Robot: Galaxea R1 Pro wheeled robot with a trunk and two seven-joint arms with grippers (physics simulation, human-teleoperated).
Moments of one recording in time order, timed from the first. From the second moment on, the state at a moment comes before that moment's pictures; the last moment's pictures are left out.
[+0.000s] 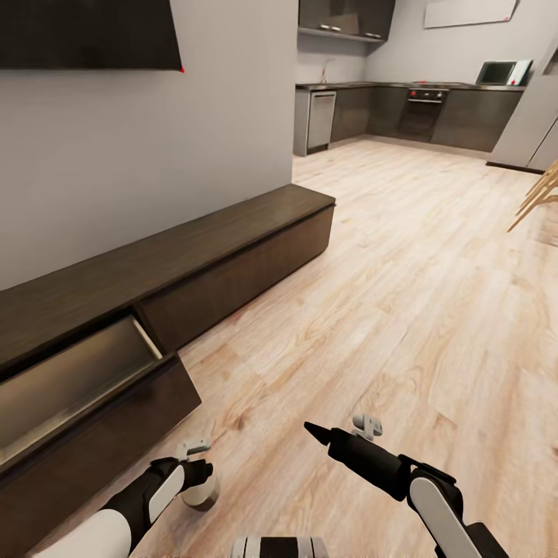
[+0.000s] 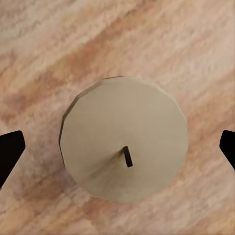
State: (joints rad) left arm -0.61 0.05 -0.34 -0.41 0.57 0.37 0.18; right arm -0.17 -0.16 0.26 -1.58 -1.00 0.64 -0.04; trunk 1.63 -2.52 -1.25
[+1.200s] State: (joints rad) left arm -0.61 0.05 -0.34 -0.42 0.57 0.37 0.18; right arm -0.17 -0.16 0.26 -1.58 -1.00 0.64 -0.04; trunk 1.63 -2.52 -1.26
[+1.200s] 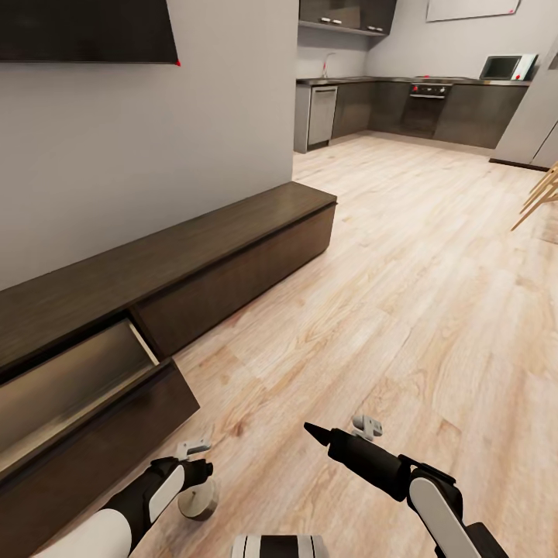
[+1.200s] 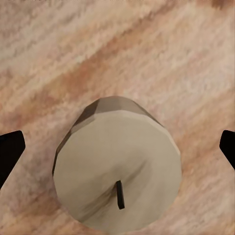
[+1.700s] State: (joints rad) left arm -0.61 0.05 -0.34 -0.42 0.57 0.37 0.18; right arm -0.17 -0.16 0.26 -1.58 -1.00 0.64 -0.04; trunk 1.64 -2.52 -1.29
